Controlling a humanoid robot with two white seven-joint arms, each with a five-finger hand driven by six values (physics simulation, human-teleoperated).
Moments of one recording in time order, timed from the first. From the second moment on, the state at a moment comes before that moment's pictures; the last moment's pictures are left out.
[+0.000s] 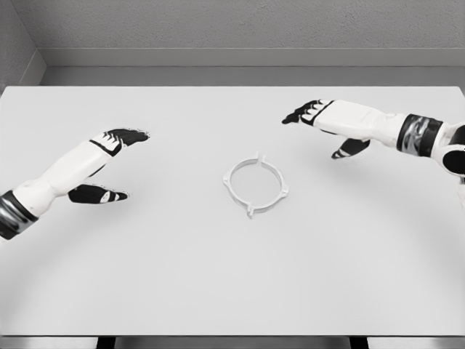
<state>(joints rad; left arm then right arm) -0.06 0.51 0.04 -1.61 -0.35 -0.61 -0.46 -0.63 -0.58 0.44 -1.36 0.47 -0.57 0.61</state>
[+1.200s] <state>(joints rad) -0.08 0.64 0.09 -1.46 -0.44 -0.61 -0.46 -0.67 -0.54 0.53 -1.29 0.56 -0.57 0.61</state>
